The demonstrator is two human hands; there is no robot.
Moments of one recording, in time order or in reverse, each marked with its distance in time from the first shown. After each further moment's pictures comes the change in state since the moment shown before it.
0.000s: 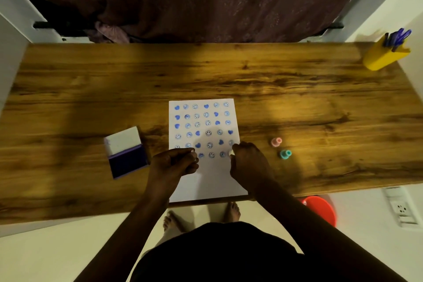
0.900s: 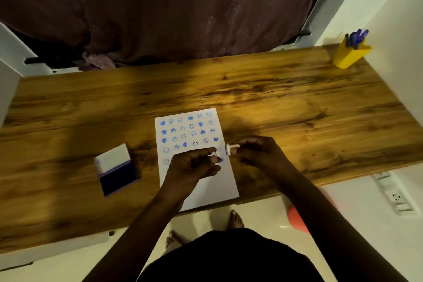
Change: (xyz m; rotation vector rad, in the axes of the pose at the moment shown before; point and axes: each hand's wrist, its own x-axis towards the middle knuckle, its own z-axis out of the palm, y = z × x) left_hand -0.021 0.022 0.061 0.067 -0.290 0.149; right_hand -0.038 0.035 -0.086 1.216 -0.061 0.135
